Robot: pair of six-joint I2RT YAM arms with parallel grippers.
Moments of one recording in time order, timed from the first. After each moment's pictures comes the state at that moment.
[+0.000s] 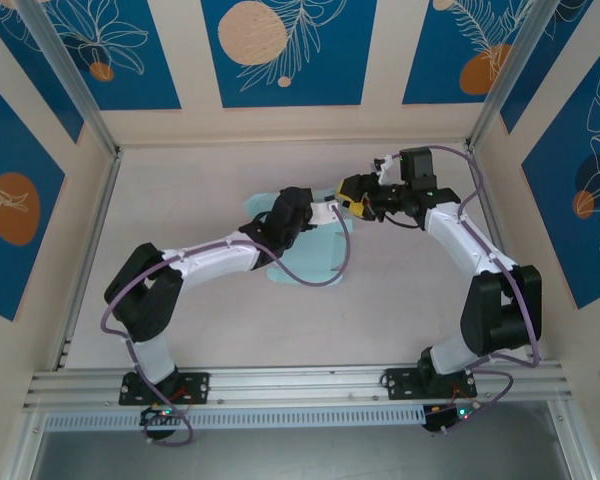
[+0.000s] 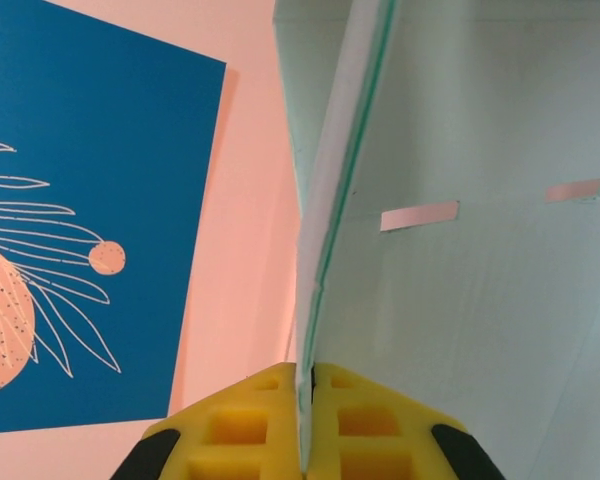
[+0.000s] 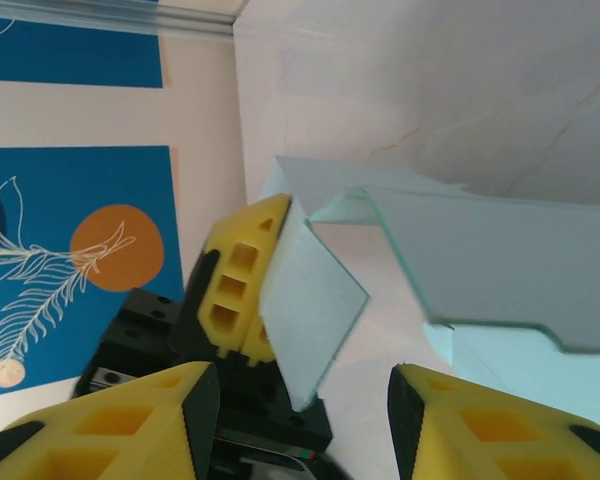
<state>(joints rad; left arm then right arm) -0.83 1.77 1.19 0.20 -0.43 1.04 0.18 1.52 1.18 -0.37 -0.85 0.88</state>
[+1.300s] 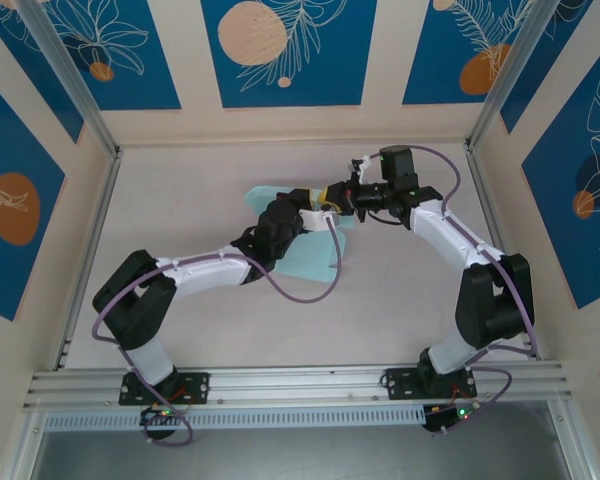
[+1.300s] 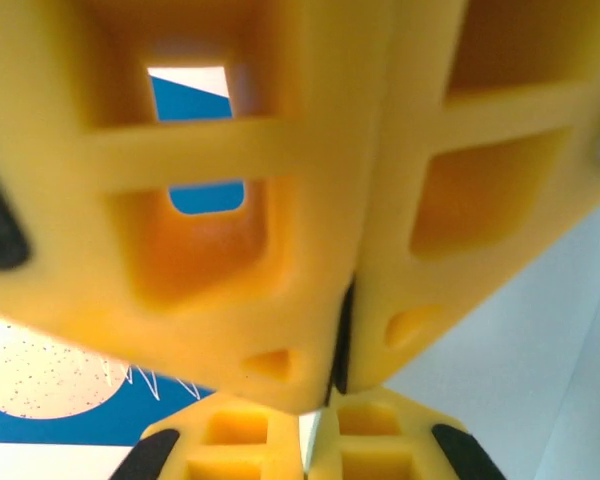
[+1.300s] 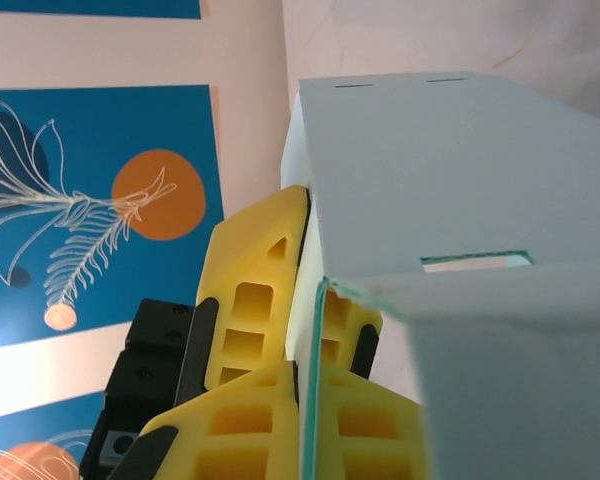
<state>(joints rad) -0.84 1.70 1.03 0.50 -0.40 1.17 0.28 1.57 1.20 -0.29 -0.92 0.97</state>
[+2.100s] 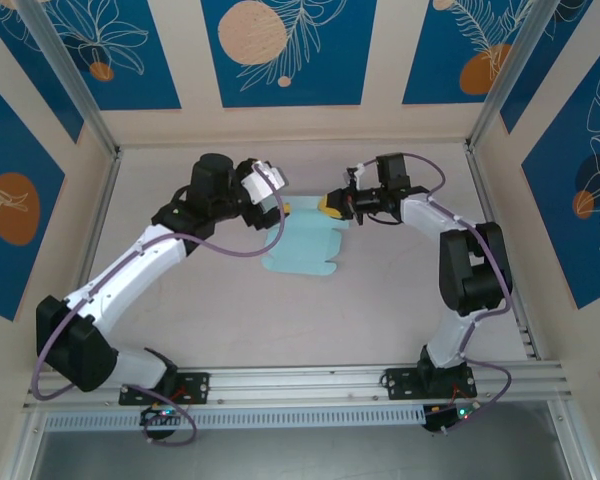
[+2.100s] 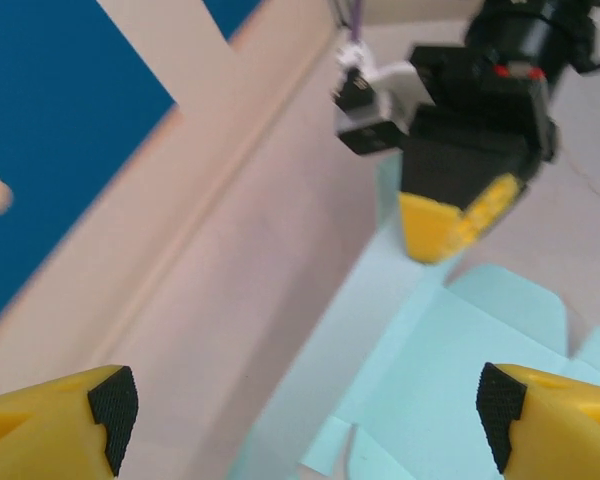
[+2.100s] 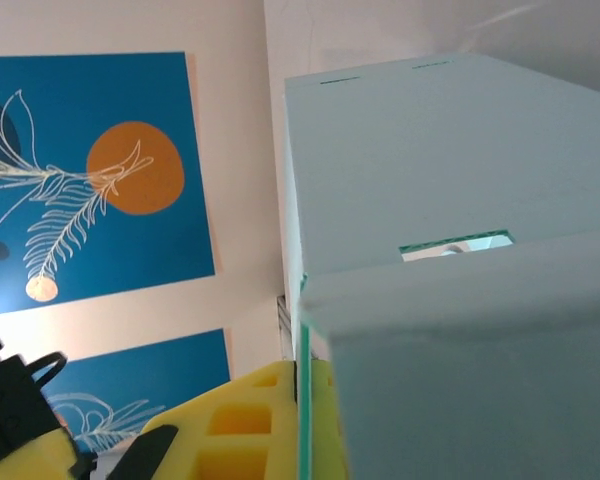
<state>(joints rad) -0.53 1.38 1.24 -0.33 0.27 0.54 0.22 1.80 1.23 -0.22 -1.10 0.81</state>
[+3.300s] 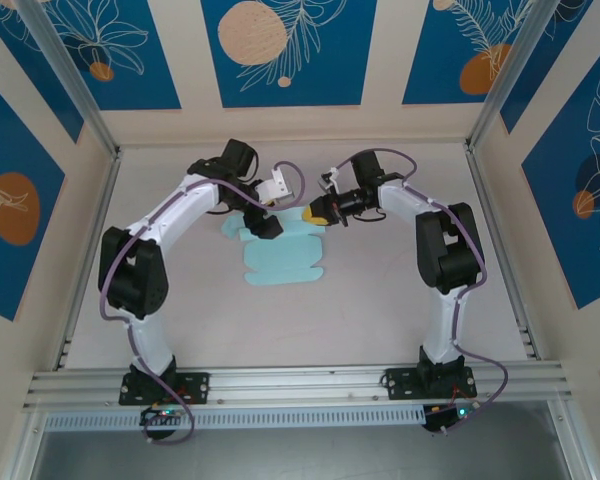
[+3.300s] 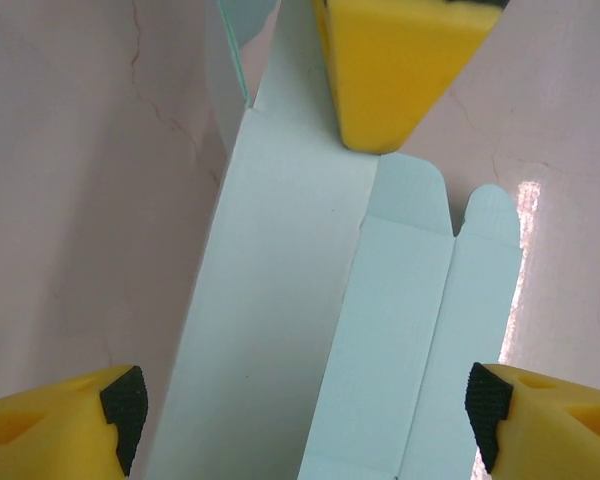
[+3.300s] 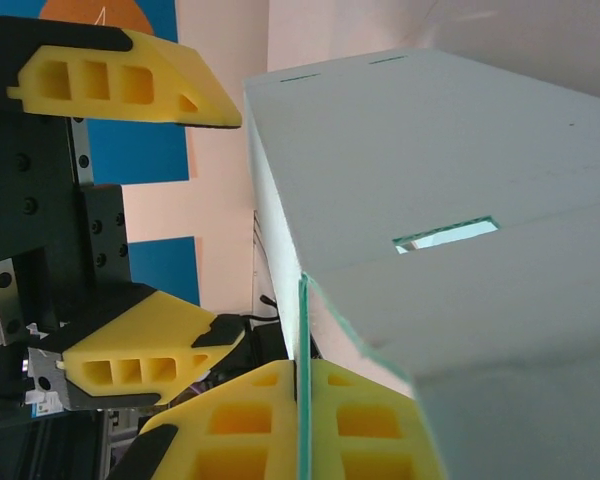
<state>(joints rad) -0.43 1.87 1.64 -0.90 0.48 0.75 0.29 2.02 1.46 -0.55 -1.20 0.43</state>
